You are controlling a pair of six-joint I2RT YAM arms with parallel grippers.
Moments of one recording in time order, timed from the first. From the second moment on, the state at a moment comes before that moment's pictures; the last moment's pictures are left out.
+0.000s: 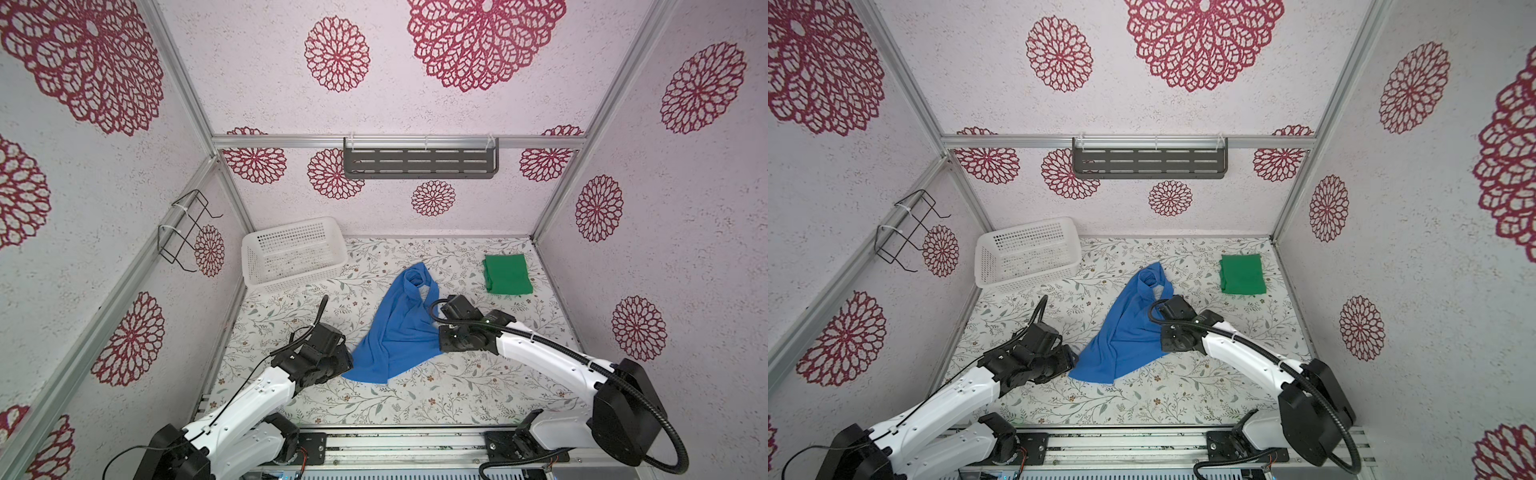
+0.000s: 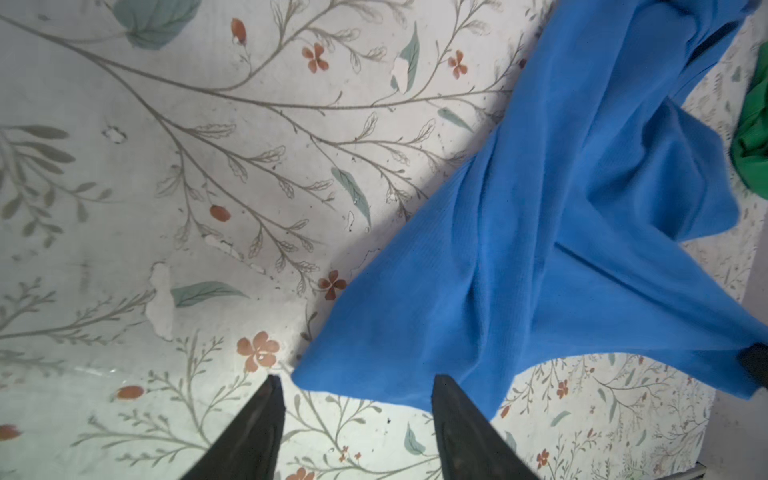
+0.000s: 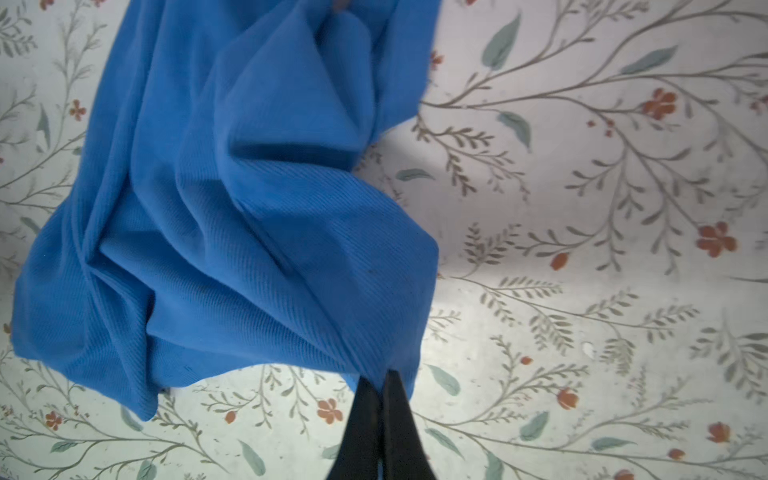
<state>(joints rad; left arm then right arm) -0.56 1.03 0.52 -0.55 0.02 -0.94 0.67 1.33 0.90 -0.71 0.09 0.59</state>
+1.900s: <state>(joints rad) -0.99 1.66 1.19 -0.74 0.02 -0.60 0.25 1.29 0.58 -0.42 -0.05 0.52</state>
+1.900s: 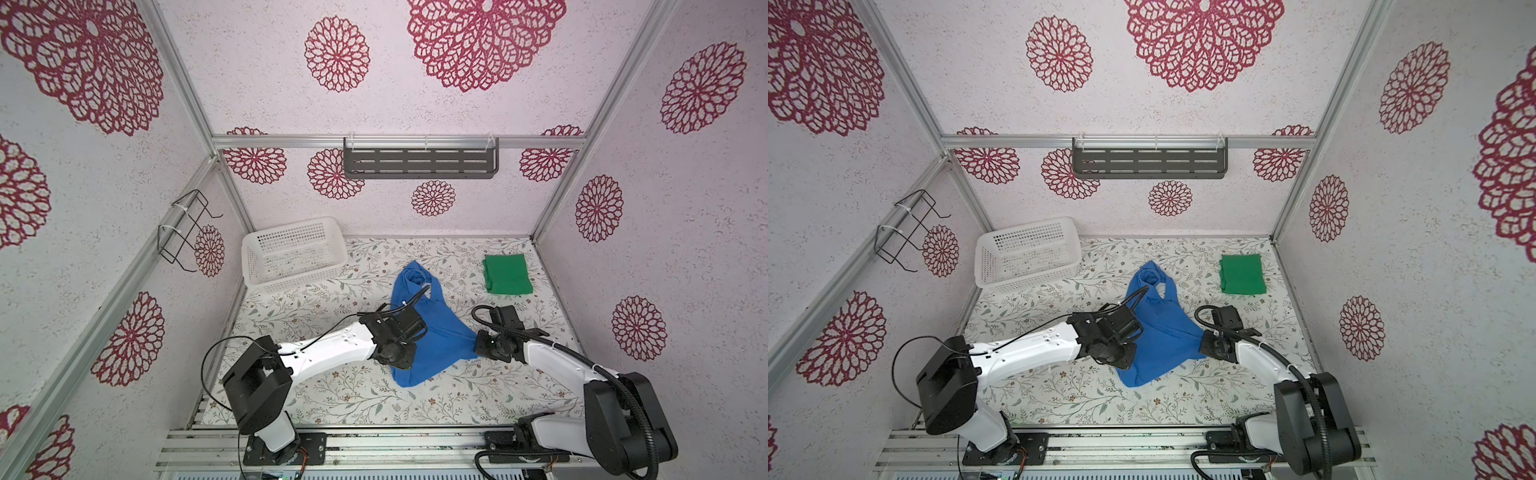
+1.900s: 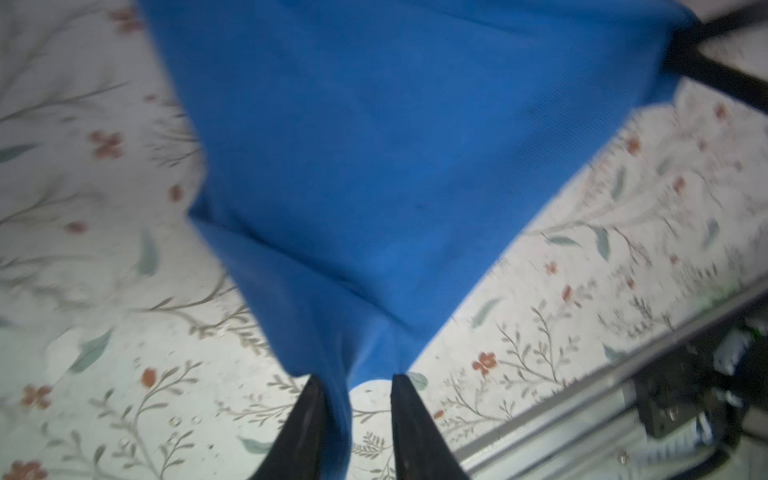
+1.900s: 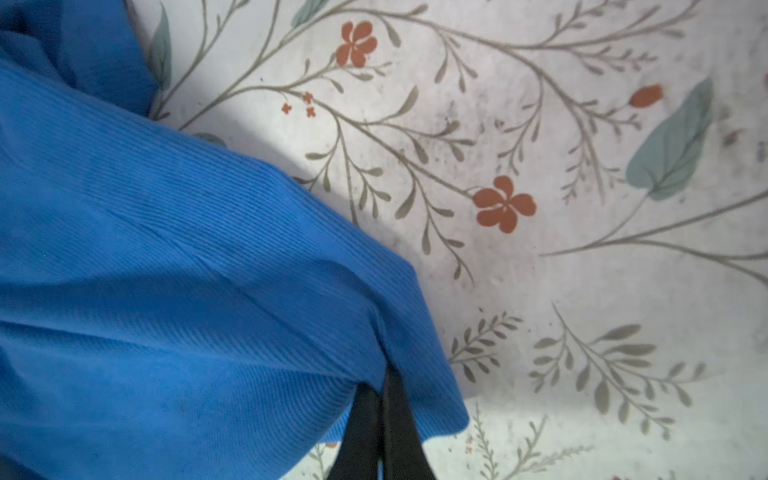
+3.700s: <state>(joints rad) -0.56 1.32 1.46 -0.72 0.12 -0.61 0.25 1.14 1.22 -0.63 -0.16 0.36</state>
